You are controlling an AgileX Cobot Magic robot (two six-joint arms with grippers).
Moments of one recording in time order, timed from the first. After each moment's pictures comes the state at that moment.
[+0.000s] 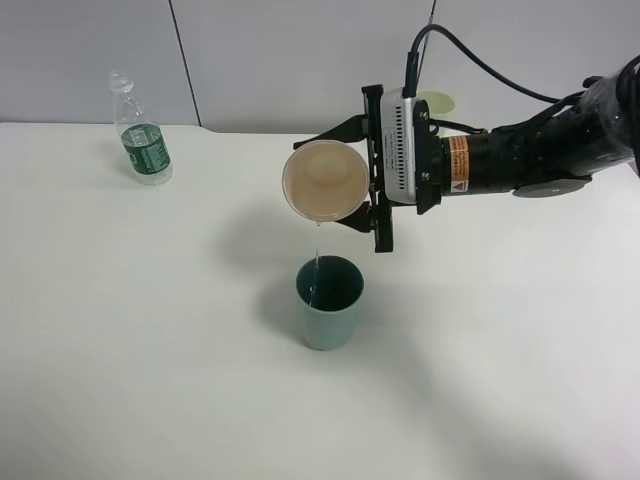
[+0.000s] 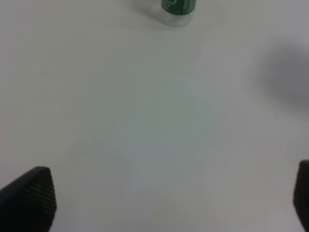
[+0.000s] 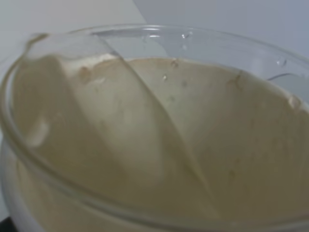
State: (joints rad) left arm -0.03 -0.01 -0.50 -0.01 1.06 -0.07; right arm 0.29 1.95 -0.93 -1.32 -1.18 -0.51
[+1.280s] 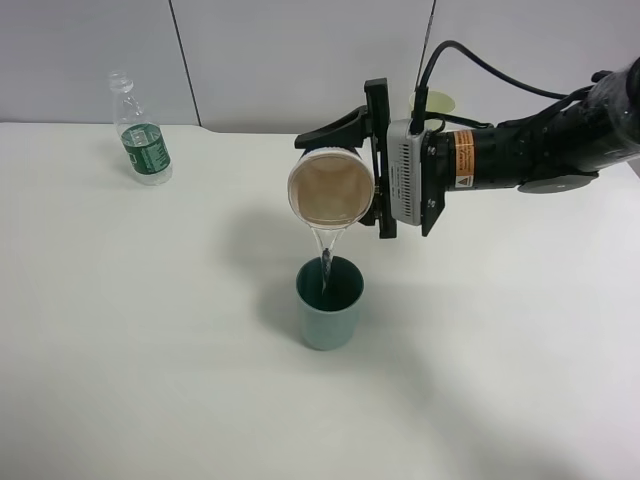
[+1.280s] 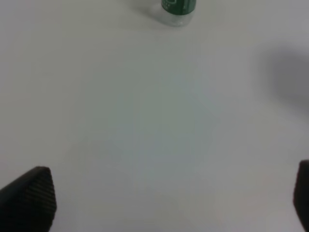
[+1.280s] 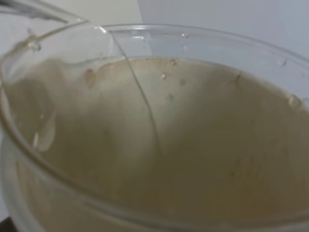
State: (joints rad) left arm -0.03 -0.01 -0.50 0.00 1.06 -0.07; right arm 0.29 1.94 -0.93 -1.32 -1.18 -0.83
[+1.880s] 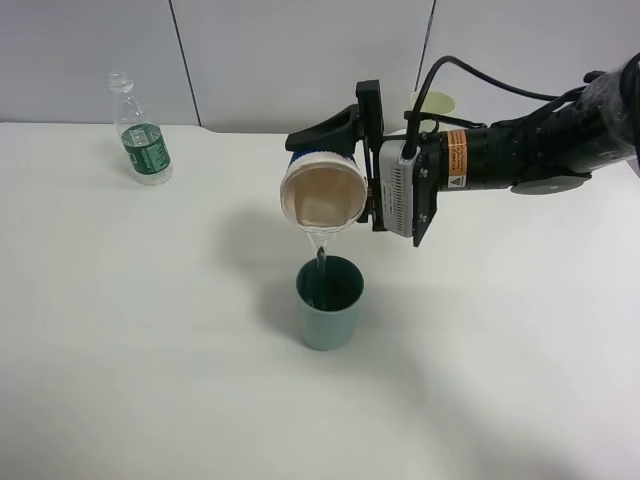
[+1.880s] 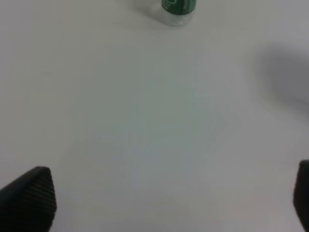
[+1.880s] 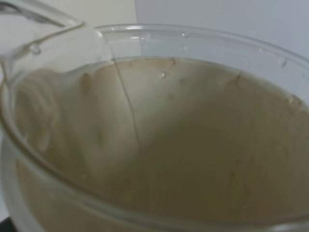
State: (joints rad) left arm -0.03 -0.01 -0.50 -0.01 1.06 -0.07; right arm 0.31 1.94 -0.93 -1.28 -1.18 -1.01
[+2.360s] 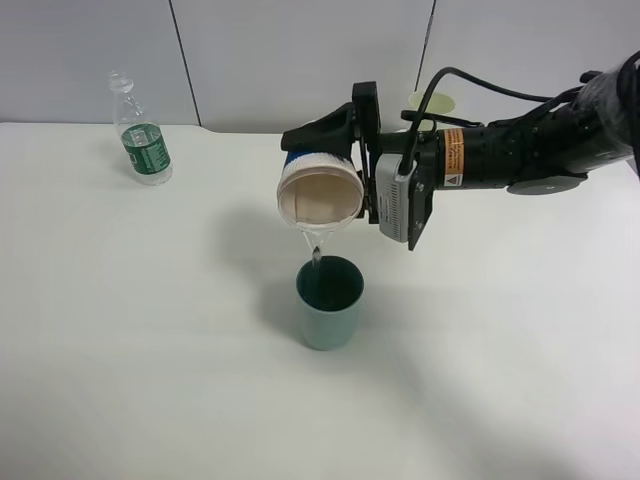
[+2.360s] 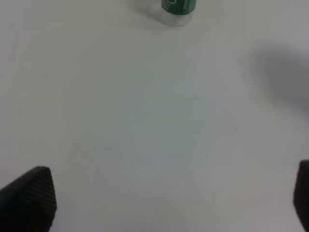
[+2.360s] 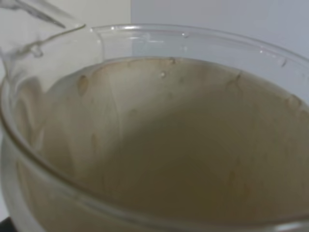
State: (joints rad) left arm -0.03 -0.01 -0.50 0.00 1.06 -0.07; right arm 0.32 1.94 -0.93 -1.26 -1.18 -1.13
